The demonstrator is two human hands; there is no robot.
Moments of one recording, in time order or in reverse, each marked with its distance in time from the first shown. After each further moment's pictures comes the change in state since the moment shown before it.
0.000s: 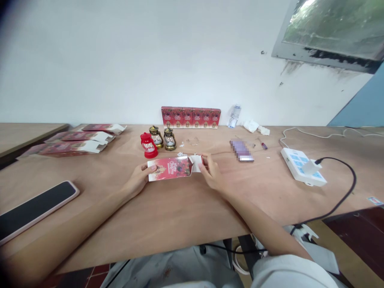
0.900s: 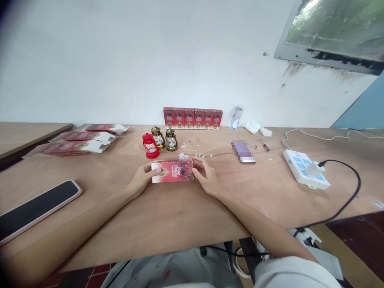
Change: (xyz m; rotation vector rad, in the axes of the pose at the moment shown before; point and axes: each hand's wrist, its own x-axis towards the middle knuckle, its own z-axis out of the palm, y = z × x) left_hand -0.003 0.002 0.004 0.075 -0.013 0.025; right_hand -0.005 -0.008 0.017 0.216 -0.090 0.065
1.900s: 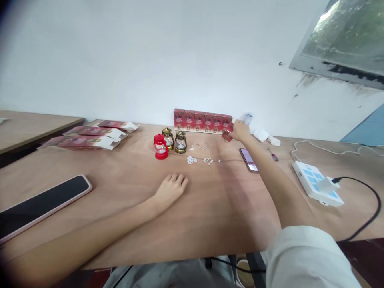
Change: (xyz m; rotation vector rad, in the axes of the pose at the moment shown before) left_hand -0.012 -0.024 0.045 1.899 -0.206 0.660; right_hand 0.187 0.009 -0.141 -1.443 0.192 0.178
